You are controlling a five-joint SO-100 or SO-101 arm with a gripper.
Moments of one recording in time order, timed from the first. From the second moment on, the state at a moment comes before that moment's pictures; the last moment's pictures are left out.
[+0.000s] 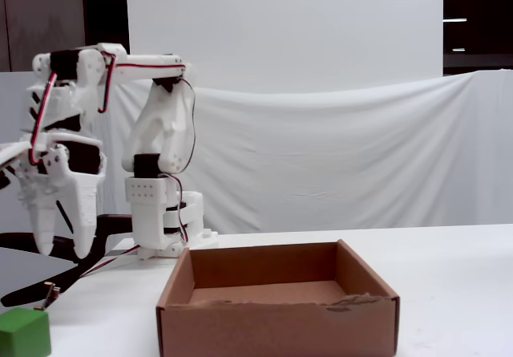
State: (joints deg) arm 16.2 116.2 125.7 55.7 -69.6
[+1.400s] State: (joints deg) arm 13.6 85.0 98.5 49.3 -69.6
